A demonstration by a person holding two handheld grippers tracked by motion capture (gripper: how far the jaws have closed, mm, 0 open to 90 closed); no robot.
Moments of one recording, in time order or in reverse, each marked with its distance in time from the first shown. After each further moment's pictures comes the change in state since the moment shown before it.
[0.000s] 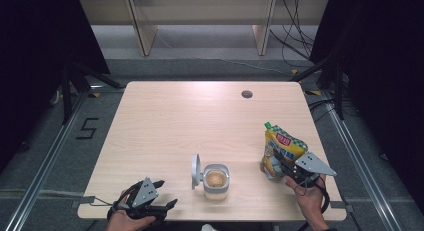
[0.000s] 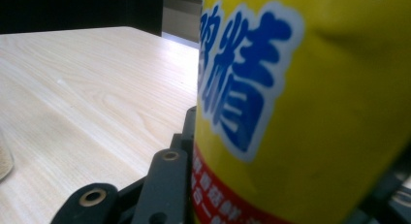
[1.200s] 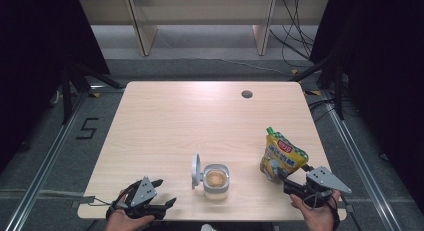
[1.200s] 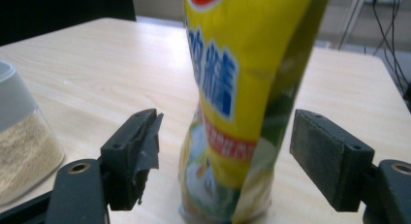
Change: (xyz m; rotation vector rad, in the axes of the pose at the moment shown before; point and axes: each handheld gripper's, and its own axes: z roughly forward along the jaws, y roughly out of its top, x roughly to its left) left arm 0.003 0.001 -0.001 -0.017 0.005 -0.032; right arm 0.026 0.010 -0.053 0.133 -0.092 0.206
